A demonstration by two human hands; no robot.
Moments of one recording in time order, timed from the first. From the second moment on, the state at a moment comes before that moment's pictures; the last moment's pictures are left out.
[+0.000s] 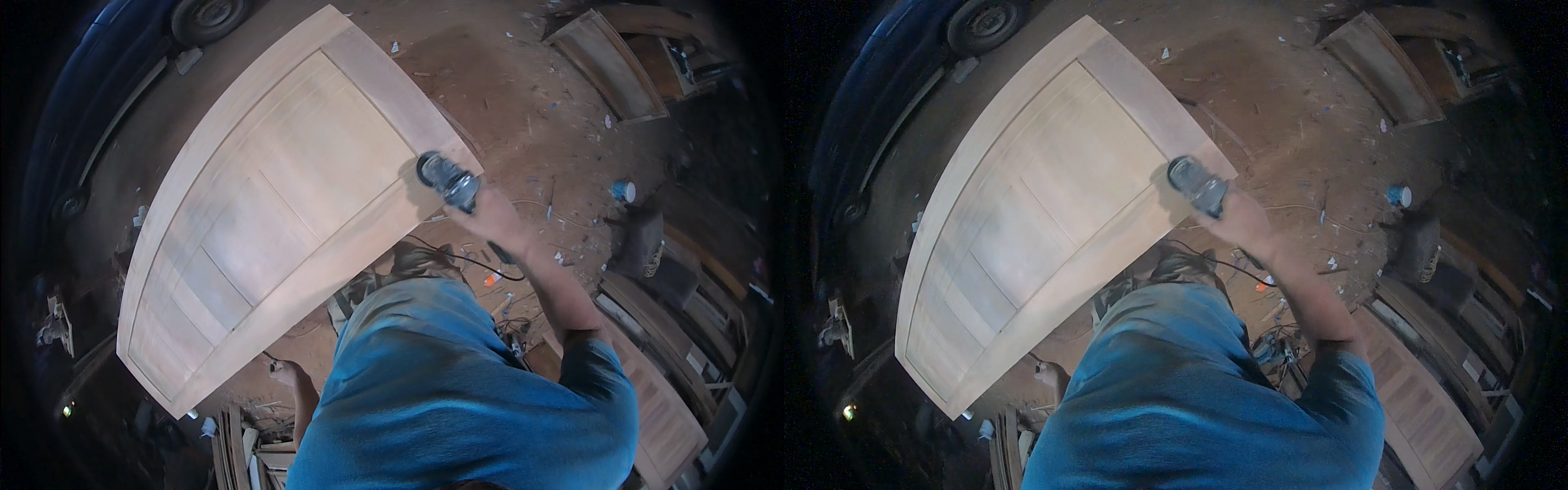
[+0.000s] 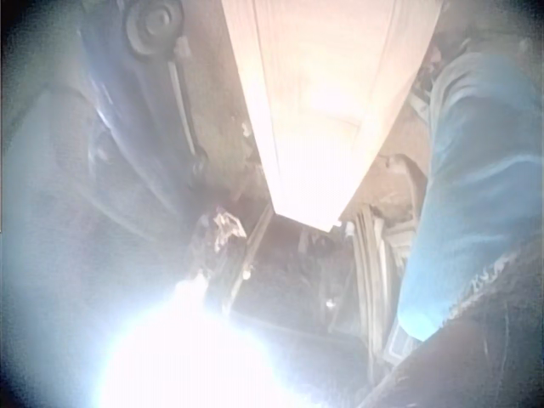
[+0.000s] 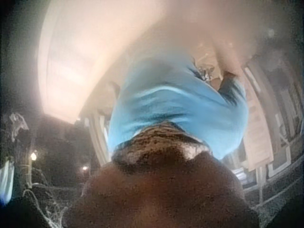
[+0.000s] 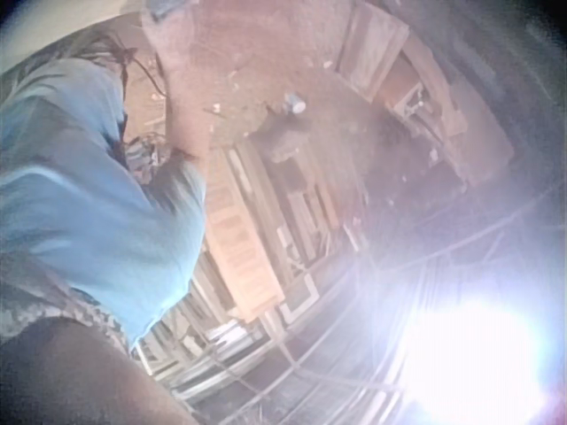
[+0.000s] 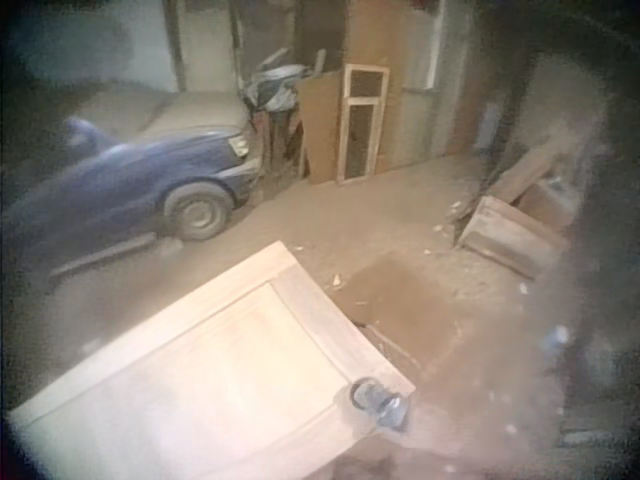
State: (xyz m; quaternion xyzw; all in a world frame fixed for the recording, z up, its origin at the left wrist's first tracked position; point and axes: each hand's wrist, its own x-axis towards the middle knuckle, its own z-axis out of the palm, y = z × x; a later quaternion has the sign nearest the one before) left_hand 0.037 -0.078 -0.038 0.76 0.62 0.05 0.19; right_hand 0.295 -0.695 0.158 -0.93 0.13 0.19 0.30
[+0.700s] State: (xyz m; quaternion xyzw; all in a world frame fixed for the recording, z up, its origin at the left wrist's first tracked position) left_hand -0.007 -0.093 -0.022 0.75 0.64 0.00 0.17; right_hand 0.293 -0.694 0.171 -0.90 0.22 0.15 0.35
